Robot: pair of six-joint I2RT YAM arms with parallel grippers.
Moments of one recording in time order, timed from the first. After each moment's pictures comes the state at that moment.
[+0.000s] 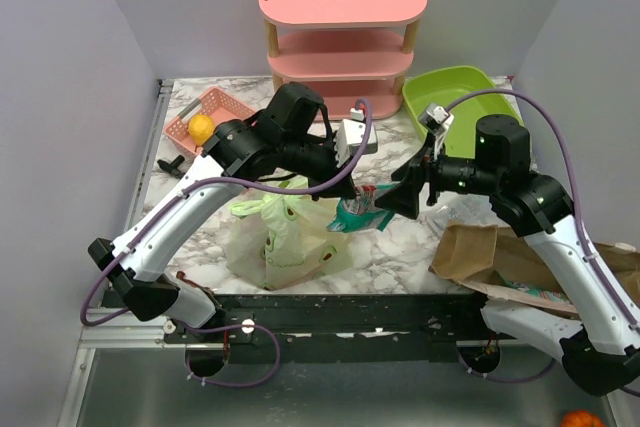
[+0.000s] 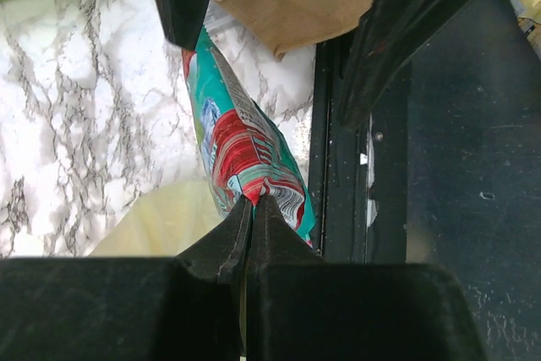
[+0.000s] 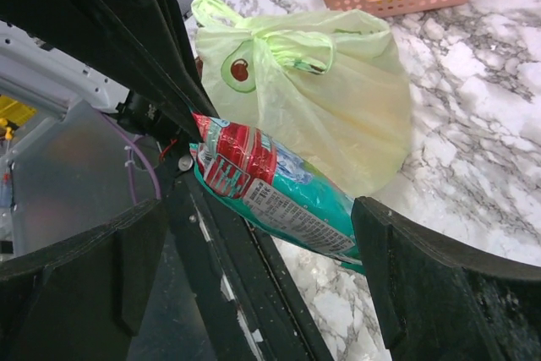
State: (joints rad) left arm -0.81 1.45 1.77 -1.03 0.65 0.31; right arm 0.50 0.98 1.27 -0.69 -0.65 0.13
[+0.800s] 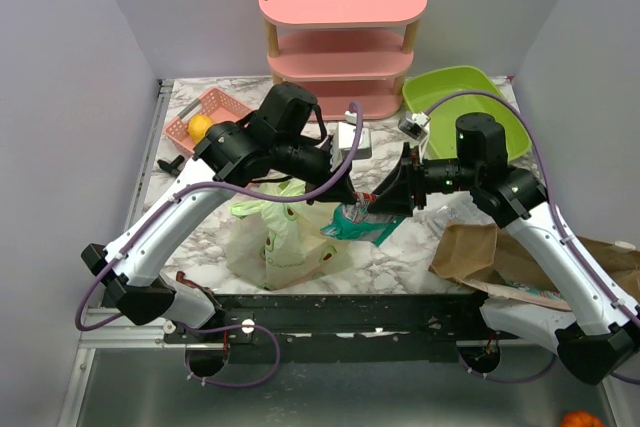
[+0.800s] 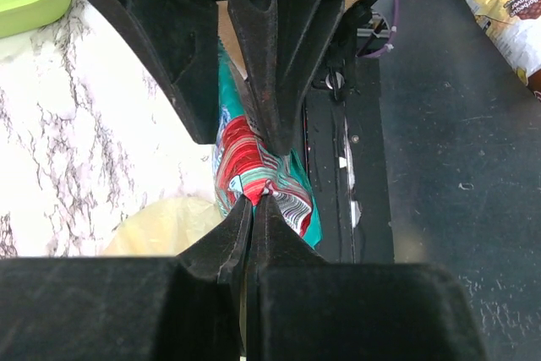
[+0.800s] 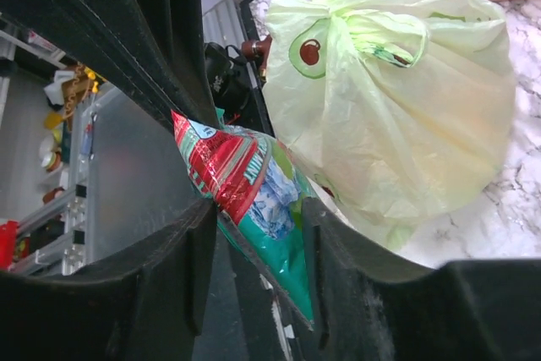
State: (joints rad) left arm -0.81 1.42 1.78 -1.03 0.76 0.35; right arm 0.50 1.05 1.18 -0.57 -0.91 0.16
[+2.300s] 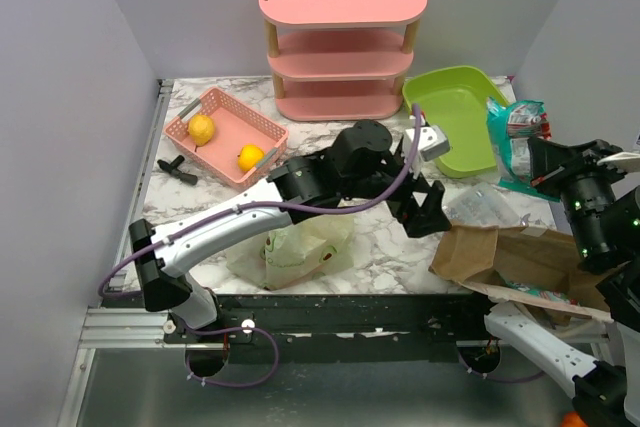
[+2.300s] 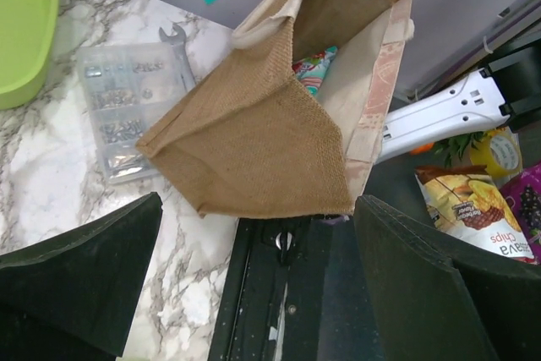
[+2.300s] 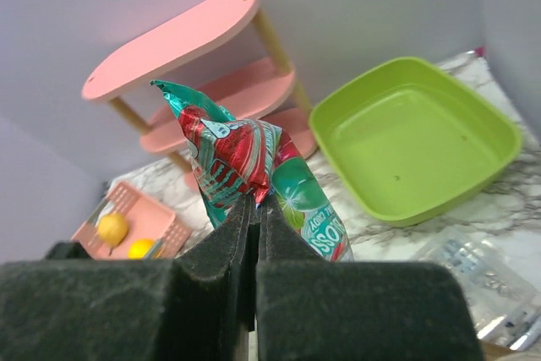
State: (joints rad) left arm -1.13 1.54 1.70 -0.43 0.36 -0.28; right arm 0.50 0.69 1.52 -0.81 0.49 0.42
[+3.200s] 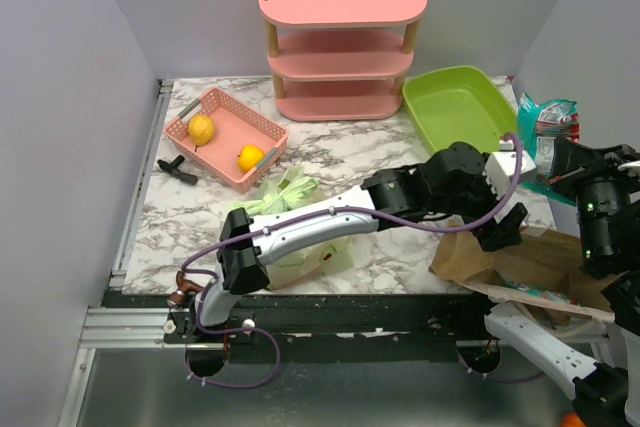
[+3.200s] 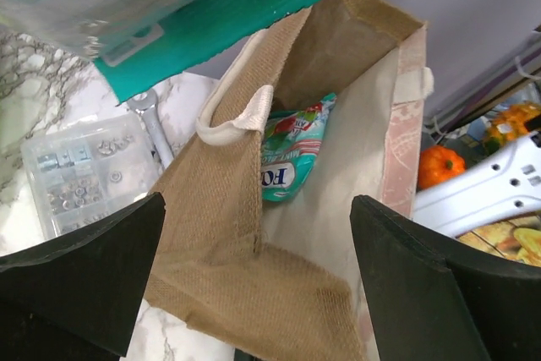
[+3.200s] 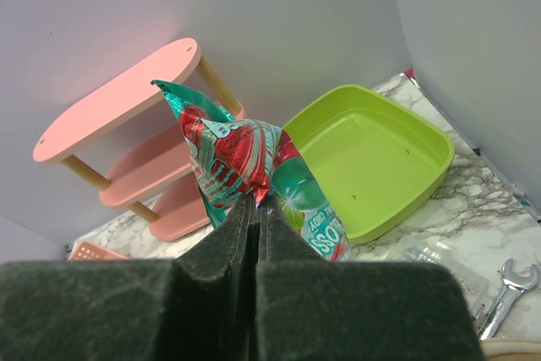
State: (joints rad) left arm -1.26 2.00 2.10 -0.35 0.30 -0.22; right arm 0.50 0.68 1.53 -0.80 0.71 0.42
